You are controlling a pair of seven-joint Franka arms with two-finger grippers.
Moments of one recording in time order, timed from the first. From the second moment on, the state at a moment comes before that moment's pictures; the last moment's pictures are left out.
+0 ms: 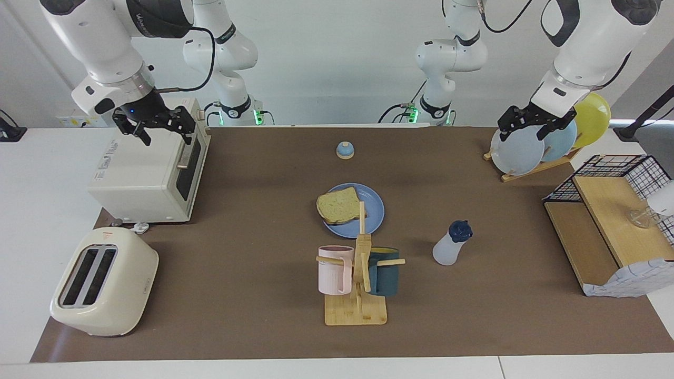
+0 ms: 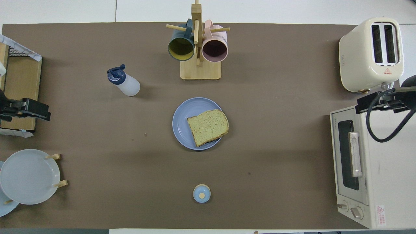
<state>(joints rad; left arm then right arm) -0.09 -0.05 0.02 -1.64 -0.04 1.48 0.01 0.02 -0.03 -0.03 -1.63 0.00 1.51 -0.01</state>
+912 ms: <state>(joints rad) -0.10 -0.04 0.01 -1.61 -0.04 1.52 0.01 0.02 -0.03 -0.03 -1.63 0.00 1.51 -0.01</state>
